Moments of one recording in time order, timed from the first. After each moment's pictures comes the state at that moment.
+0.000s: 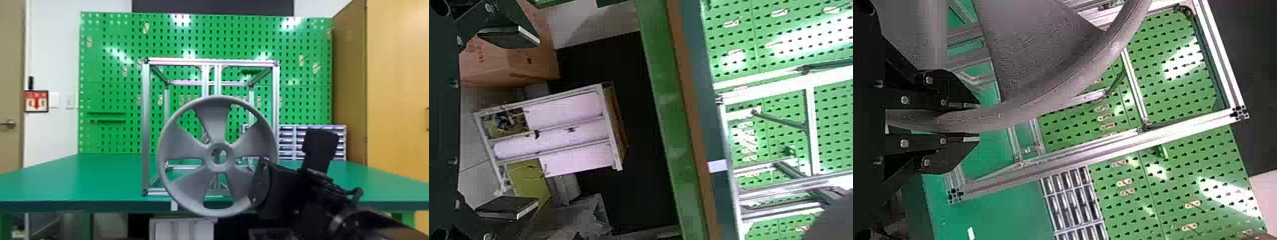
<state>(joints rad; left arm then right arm) -0.02 0.29 -0.07 -1.69 0.10 0.07 -0.09 -0.66 0.00 0.11 -1.92 -0.54 0.82 -0.46</state>
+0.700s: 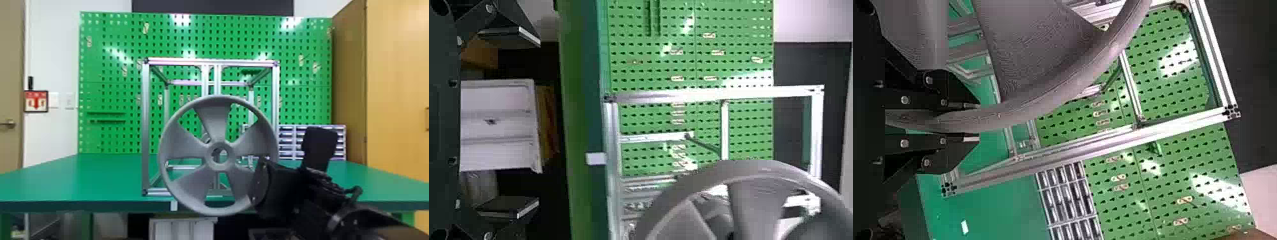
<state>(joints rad) -0.14 0.35 -0.26 -1.98 0.31 0.22 0.28 -0.67 0.00 0.12 -1.91 -0.53 0.81 -0.48</state>
